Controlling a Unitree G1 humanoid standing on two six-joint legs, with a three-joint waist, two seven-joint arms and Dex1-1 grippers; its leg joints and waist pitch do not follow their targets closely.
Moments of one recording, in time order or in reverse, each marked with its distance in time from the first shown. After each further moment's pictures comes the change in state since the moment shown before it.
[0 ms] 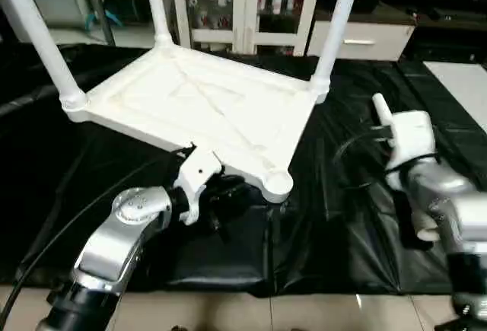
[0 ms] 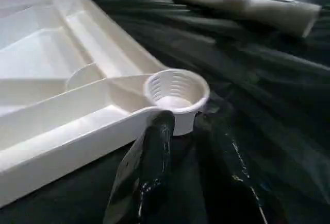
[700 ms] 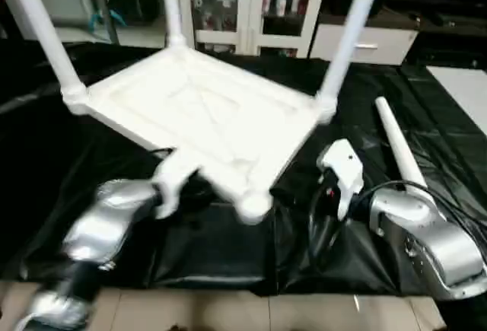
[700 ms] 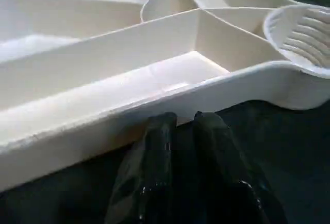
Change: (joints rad) left arm -0.192 0.007 -0.013 0.437 0.143 -0.075 0.053; right arm 0.210 0.001 0.275 -0.325 0.137 -0.279 0.447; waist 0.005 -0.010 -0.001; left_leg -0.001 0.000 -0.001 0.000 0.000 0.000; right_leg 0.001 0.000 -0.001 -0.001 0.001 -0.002
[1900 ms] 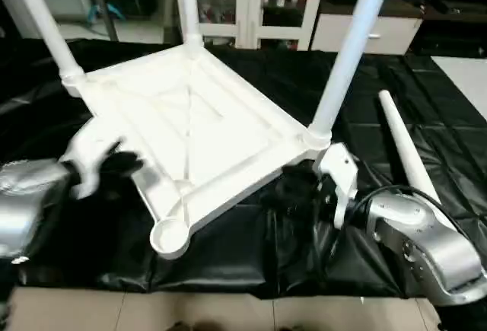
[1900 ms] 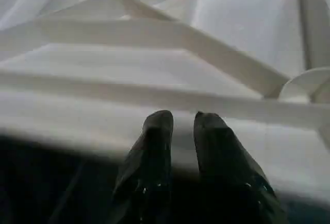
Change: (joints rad) left arm 0.138 0.383 0.304 -0.156 -0.096 0.055 -0.150; right arm 0.017 -0.032 0.053 -0.074 0.089 -0.007 0.159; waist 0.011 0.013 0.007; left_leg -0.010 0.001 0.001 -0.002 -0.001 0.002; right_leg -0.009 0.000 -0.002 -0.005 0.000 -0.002
